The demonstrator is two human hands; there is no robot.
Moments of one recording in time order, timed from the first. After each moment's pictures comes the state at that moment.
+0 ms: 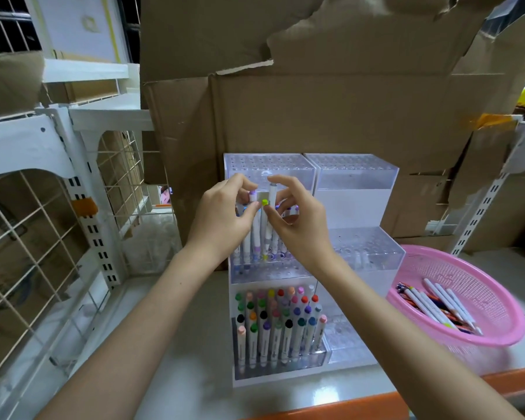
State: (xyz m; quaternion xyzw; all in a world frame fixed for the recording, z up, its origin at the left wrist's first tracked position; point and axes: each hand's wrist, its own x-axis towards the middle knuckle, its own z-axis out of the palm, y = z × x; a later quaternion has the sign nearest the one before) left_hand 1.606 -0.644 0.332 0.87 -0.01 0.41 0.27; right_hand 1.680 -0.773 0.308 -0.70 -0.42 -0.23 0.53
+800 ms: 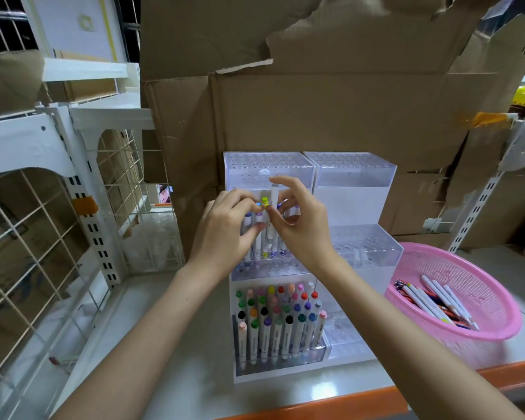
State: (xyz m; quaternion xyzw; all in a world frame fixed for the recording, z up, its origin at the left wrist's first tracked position) left_hand 1.606 -0.640 0.302 0.88 -0.06 0.44 0.15; right_hand 1.677 -0.776 0.305 -0.71 -0.41 -0.25 0.52
